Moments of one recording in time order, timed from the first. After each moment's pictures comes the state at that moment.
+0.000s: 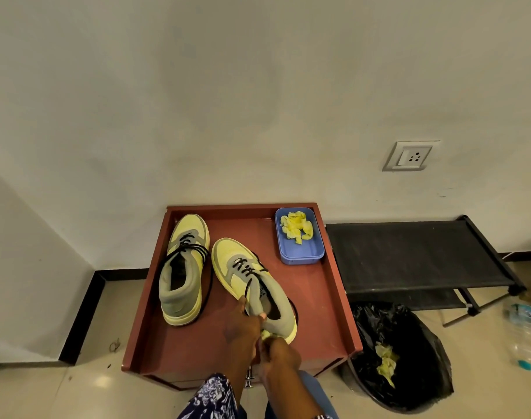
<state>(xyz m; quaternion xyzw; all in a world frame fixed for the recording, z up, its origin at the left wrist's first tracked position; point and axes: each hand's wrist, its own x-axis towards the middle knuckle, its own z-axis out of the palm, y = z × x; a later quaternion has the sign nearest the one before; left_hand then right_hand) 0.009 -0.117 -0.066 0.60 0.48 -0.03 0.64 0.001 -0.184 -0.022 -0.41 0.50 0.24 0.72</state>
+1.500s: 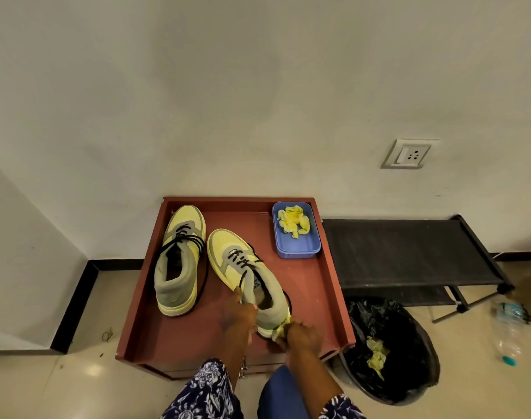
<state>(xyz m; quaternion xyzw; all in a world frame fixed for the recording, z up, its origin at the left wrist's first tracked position) 0.017 -0.119 -0.053 0.54 0.52 -0.02 0.66 0.029 -0.222 -0.041 -0.65 0.39 0.21 0.62</state>
